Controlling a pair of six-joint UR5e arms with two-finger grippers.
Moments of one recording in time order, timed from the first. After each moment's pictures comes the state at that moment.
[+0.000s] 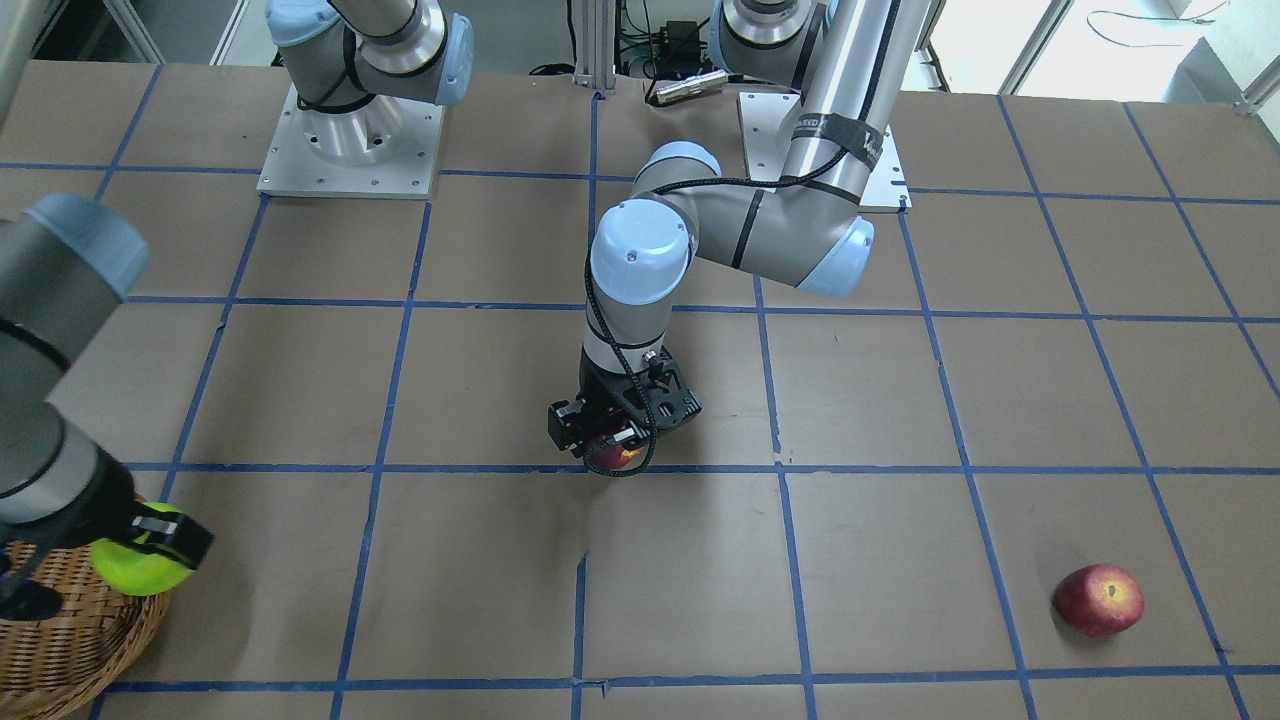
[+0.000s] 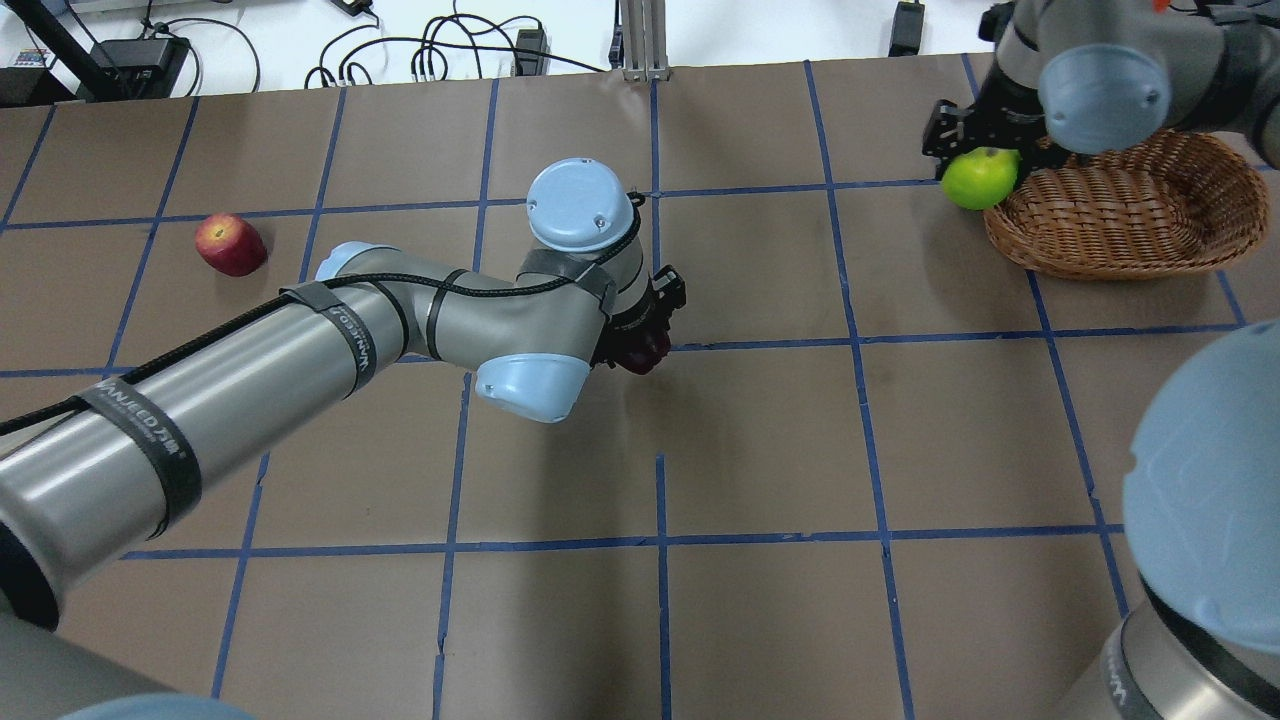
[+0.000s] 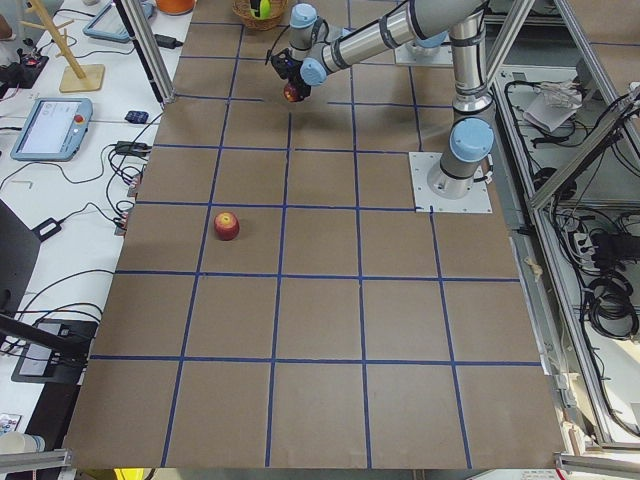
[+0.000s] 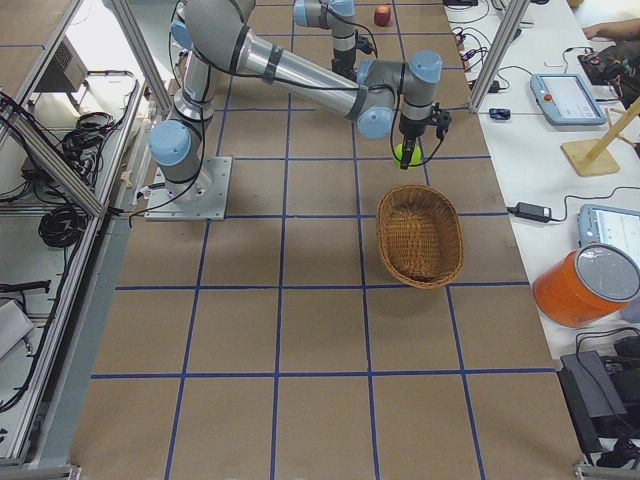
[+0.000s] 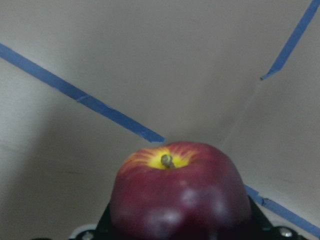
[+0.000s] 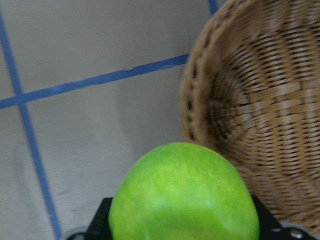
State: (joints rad) left arm -1.94 -2.03 -1.78 -0.76 1.53 -0.94; right arm 1.32 -1.09 1.46 -2.00 -1.61 -0.05
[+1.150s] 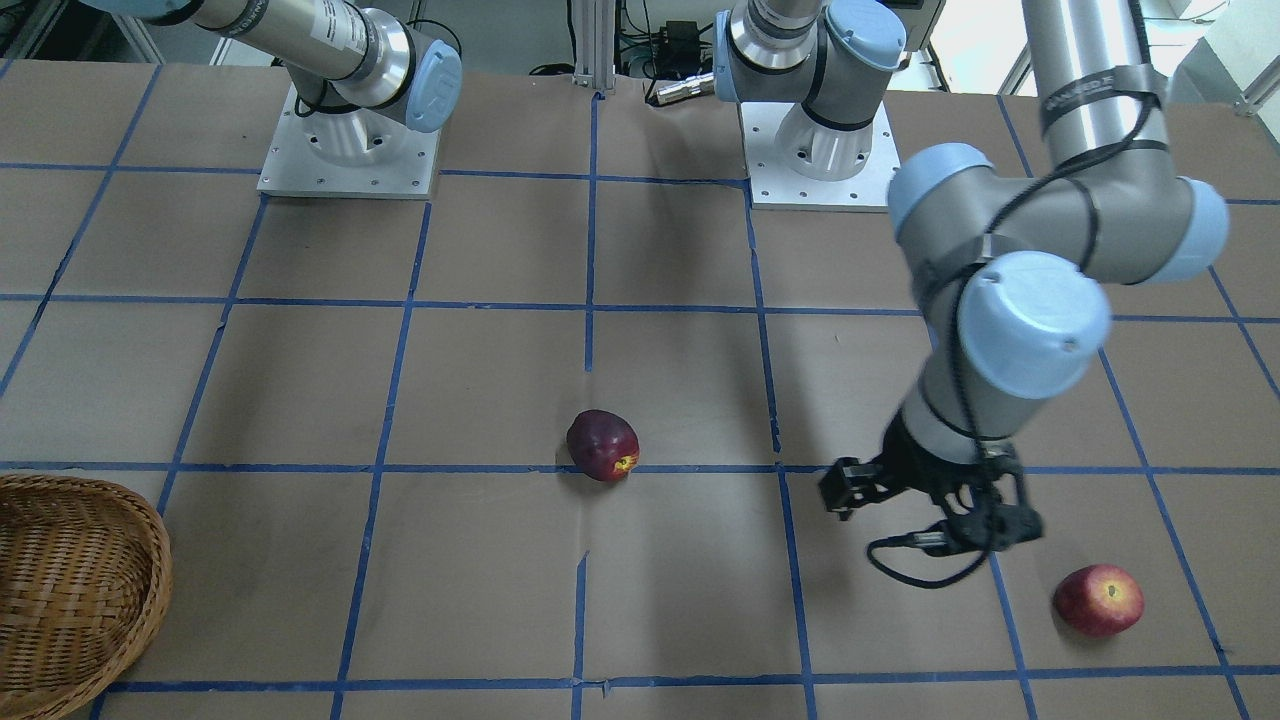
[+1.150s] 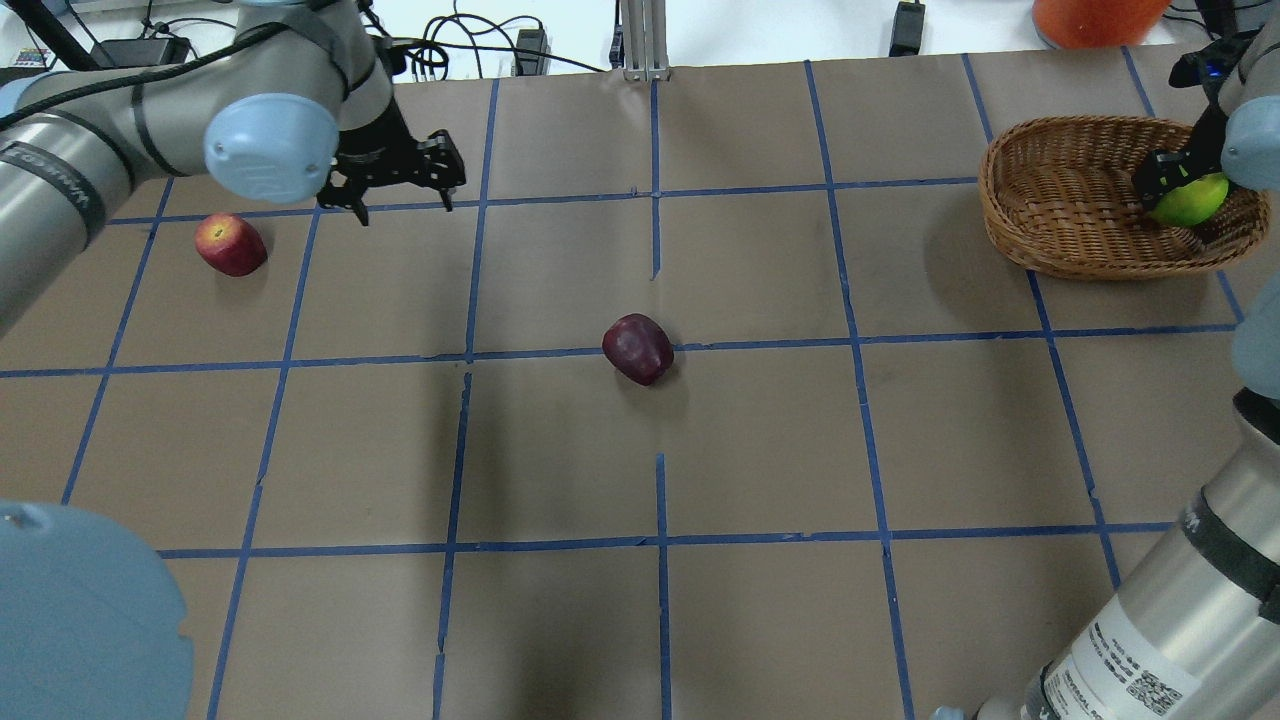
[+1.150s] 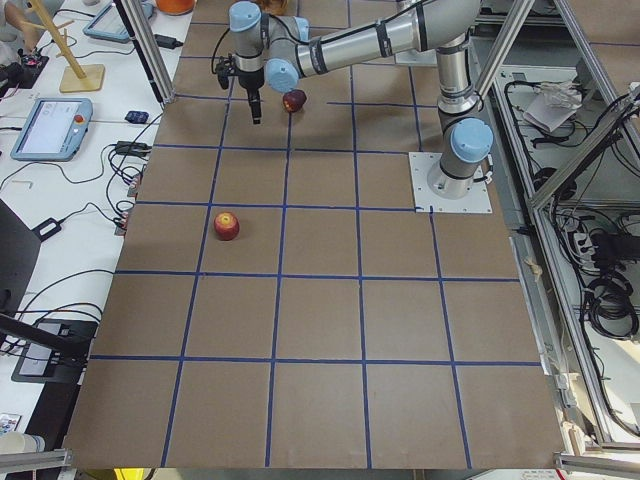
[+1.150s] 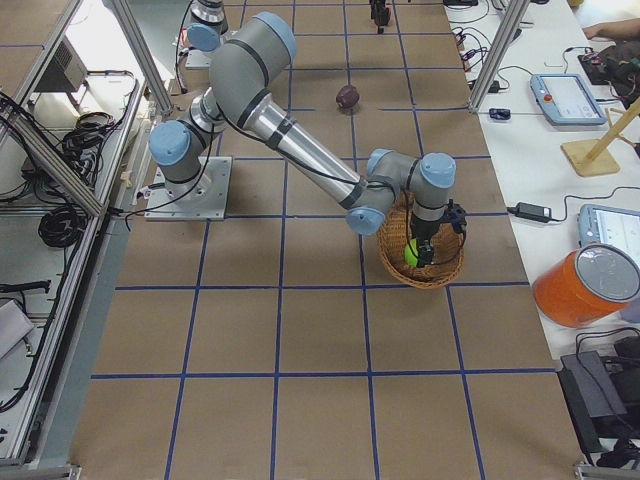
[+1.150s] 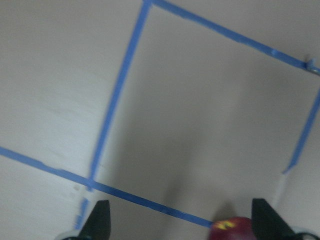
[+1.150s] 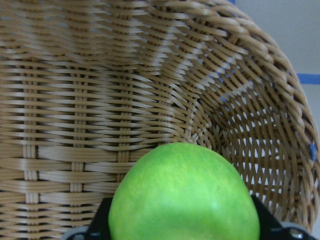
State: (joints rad) left arm -1.48 -1.98 -1.49 -1.19 1.64 -0.01; right arm 1.05 -0.89 1.37 -2.23 -1.71 -0.58
